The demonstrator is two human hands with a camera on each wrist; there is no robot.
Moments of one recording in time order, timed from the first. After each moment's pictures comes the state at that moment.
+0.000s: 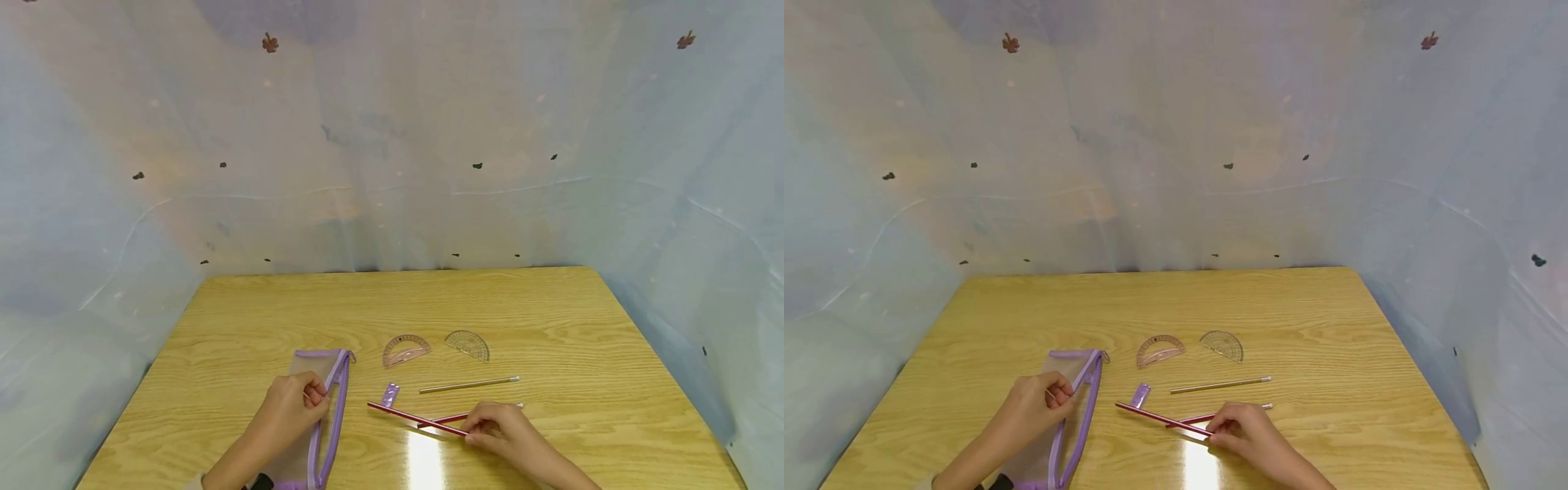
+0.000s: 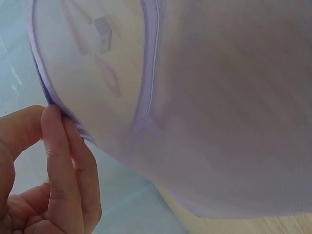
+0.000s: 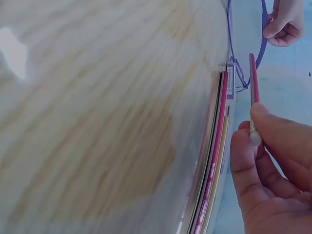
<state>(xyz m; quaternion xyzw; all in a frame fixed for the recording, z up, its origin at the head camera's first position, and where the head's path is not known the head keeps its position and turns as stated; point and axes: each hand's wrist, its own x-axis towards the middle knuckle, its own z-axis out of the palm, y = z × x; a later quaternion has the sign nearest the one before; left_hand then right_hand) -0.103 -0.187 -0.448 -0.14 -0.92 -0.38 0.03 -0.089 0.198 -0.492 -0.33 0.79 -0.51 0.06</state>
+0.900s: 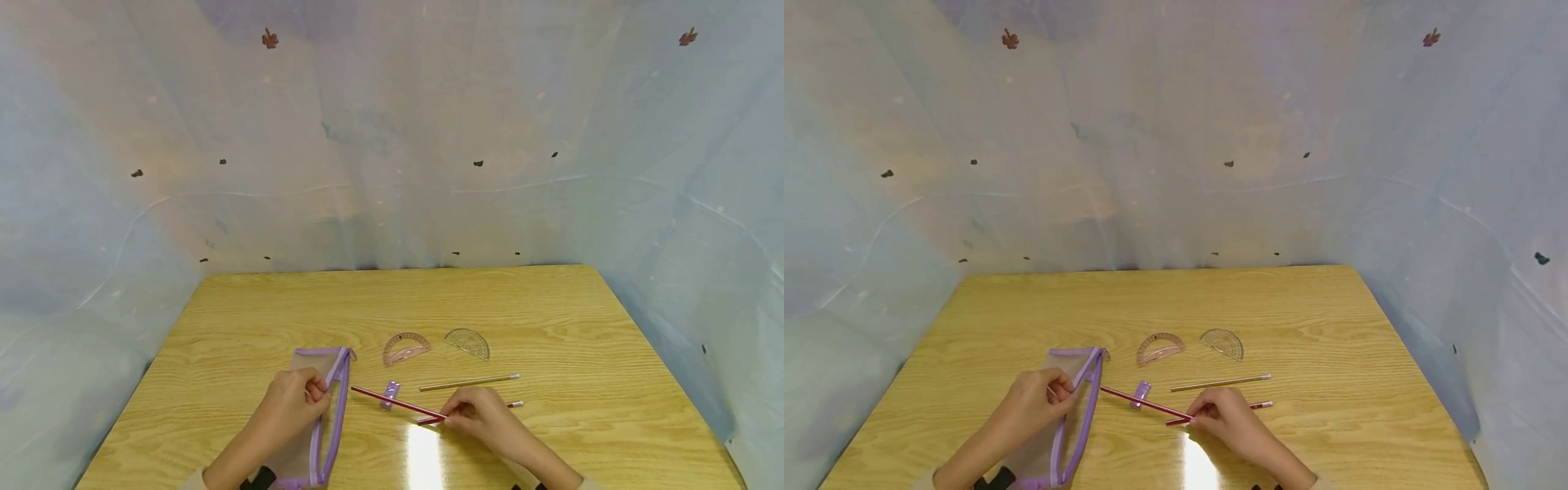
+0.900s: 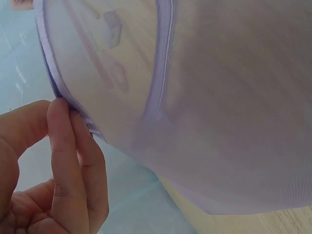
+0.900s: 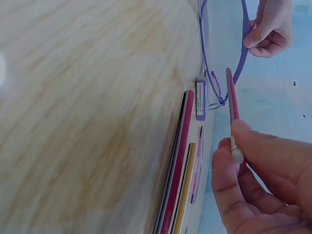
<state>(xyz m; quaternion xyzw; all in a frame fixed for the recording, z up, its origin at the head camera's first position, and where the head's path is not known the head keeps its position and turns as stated) -0.107 -0.187 -0.443 -0.14 -0.93 -0.35 0.03 -0.104 0.165 -0.478 -0.28 0.81 -0.50 0.10</state>
